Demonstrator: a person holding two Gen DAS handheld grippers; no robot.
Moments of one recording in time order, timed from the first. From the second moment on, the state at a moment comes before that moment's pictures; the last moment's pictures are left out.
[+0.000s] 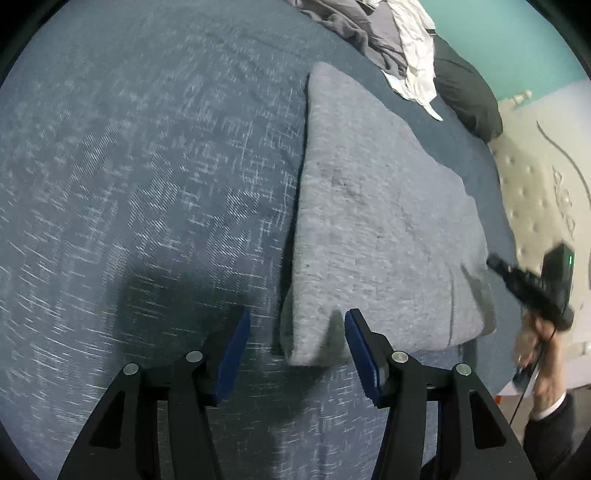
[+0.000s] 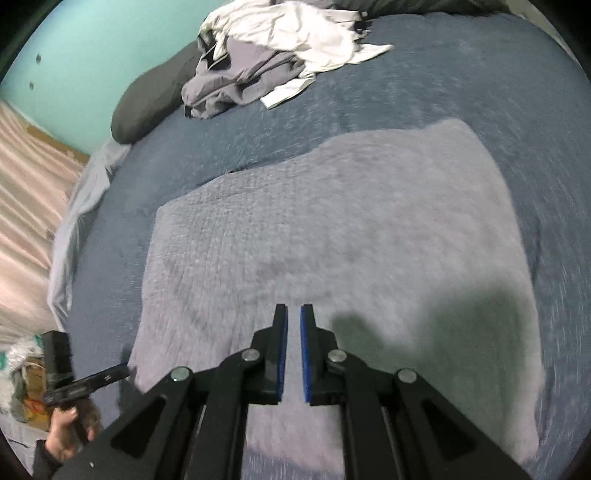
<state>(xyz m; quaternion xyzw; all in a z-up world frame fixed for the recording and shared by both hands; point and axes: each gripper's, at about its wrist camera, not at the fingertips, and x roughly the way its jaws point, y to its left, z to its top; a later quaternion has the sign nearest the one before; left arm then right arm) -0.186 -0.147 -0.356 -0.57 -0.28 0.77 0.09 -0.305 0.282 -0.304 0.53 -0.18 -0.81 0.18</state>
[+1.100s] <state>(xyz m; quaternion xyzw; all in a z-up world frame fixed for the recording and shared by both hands) -0.222 -0.026 -0.248 -0.51 -0.18 0.83 0.13 -0.252 0.415 -0.294 0.48 -0.29 -0.81 0.17</state>
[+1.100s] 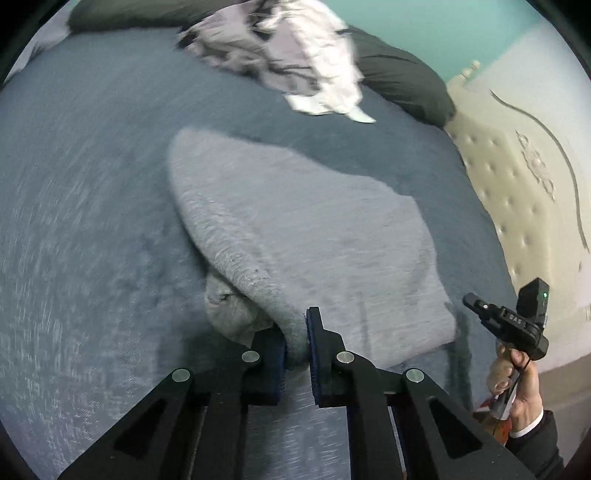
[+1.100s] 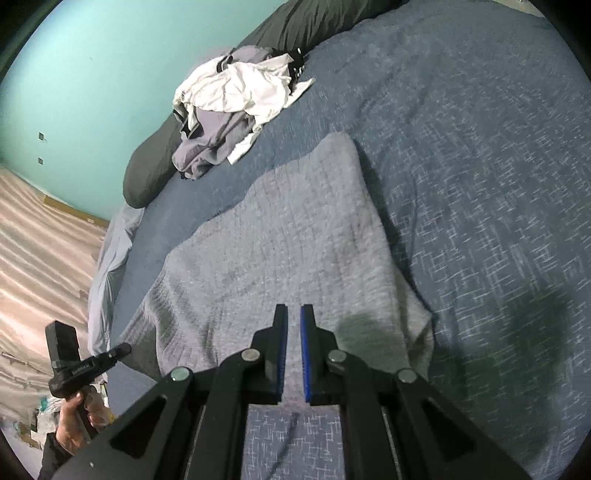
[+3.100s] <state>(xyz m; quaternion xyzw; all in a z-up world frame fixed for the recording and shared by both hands) -0.252 0.145 -0.299 -0.57 -0.05 0.79 0.22 -0.266 0.381 -0.267 0.48 -0.24 -0.81 0.23</state>
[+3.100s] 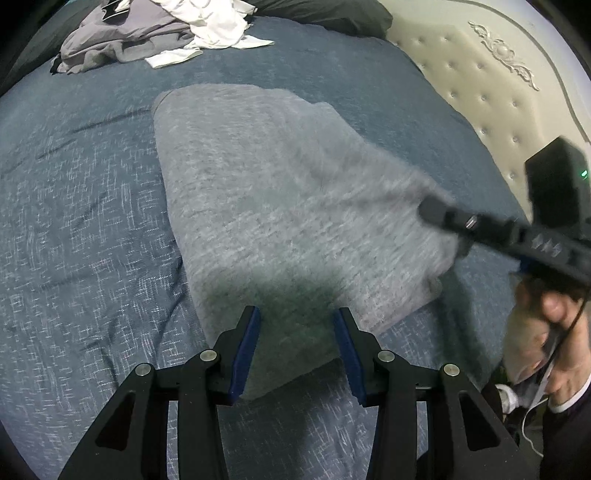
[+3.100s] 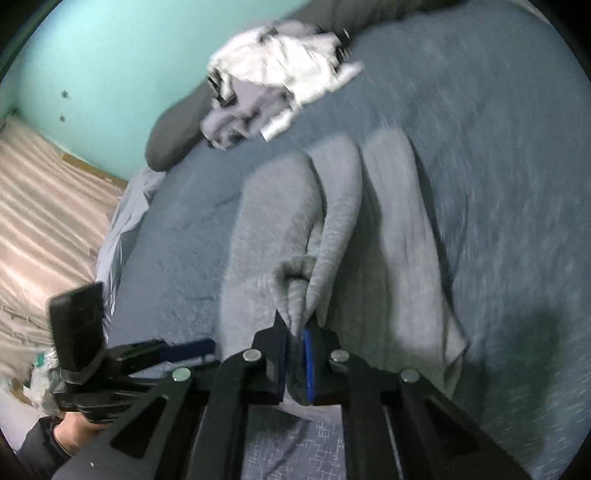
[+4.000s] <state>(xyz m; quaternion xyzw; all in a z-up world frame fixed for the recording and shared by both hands) -0.246 0.160 -0.318 -0.58 -0.04 0.78 0.23 -0.232 0.436 -0.306 0.52 -0.26 -0.79 0.19</state>
